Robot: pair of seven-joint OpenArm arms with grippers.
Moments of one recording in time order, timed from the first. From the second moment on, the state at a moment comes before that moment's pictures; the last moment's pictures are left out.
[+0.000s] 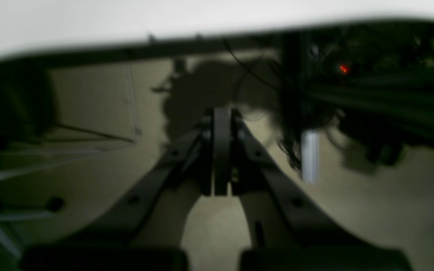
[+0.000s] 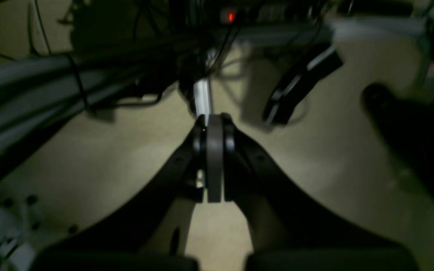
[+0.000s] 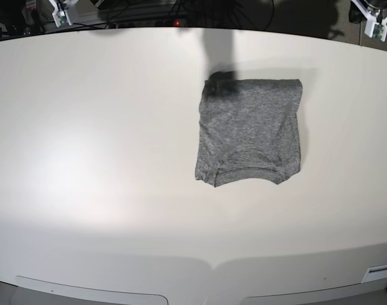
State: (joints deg) left arm 59.9 -28.0 -13.9 106.4 -25.6 -9.7 25.9; right arm -53.1 0.9 33.1 116.9 28.0 34.6 -66.0
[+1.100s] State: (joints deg) left arm 13.9 -11.6 -14.1 22.8 -6.5 -22.0 3.1; right arm -9.4 16.6 15.9 20.5 -5.5 23.7 -21.9
